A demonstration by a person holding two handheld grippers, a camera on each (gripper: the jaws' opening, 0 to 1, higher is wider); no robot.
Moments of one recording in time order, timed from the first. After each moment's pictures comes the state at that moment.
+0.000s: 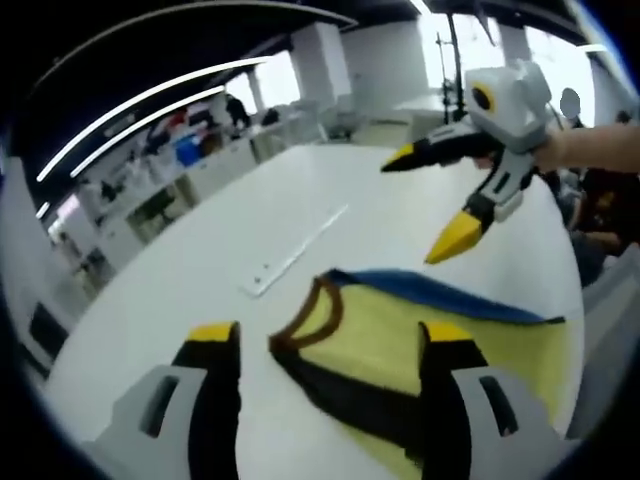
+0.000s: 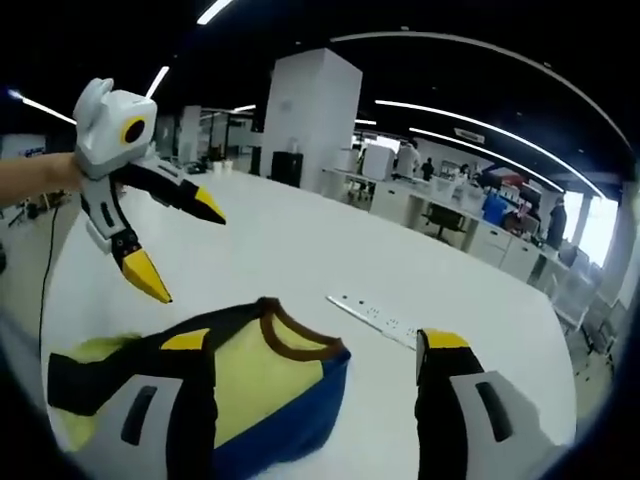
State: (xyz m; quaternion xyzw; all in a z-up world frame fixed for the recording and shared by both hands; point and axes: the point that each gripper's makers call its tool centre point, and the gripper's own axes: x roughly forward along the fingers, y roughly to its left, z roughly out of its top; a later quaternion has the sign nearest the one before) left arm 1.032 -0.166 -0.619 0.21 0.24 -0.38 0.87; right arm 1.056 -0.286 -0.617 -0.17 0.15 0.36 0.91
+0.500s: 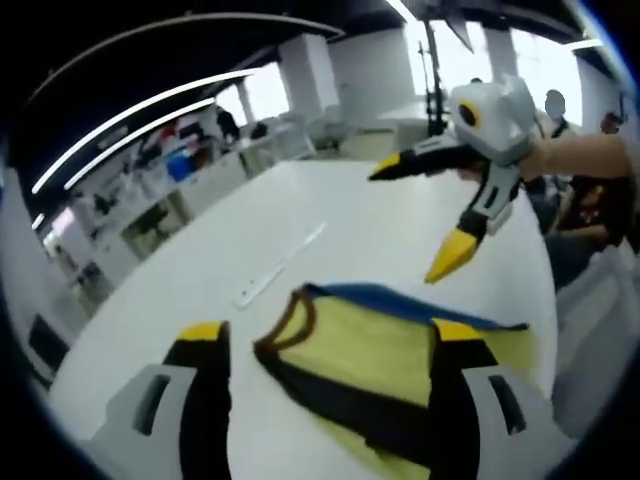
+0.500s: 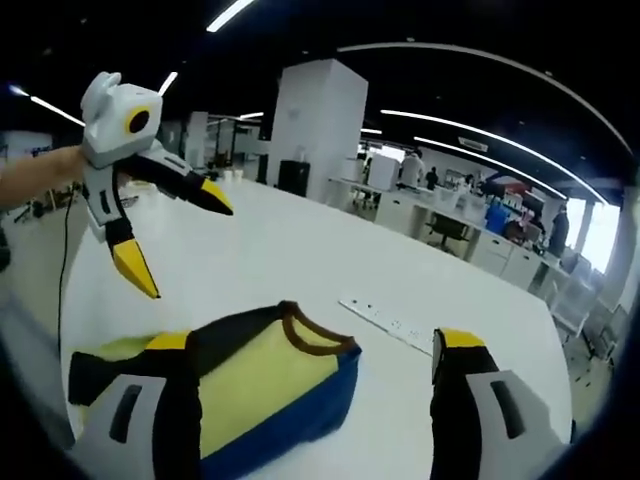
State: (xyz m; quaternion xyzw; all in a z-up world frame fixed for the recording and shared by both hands) left arm 0.991 -0.178 -0.588 0.22 0.22 -0.40 0.86; right arm 1.013 -0.290 -0.597 -0.16 0.14 0.38 0.90
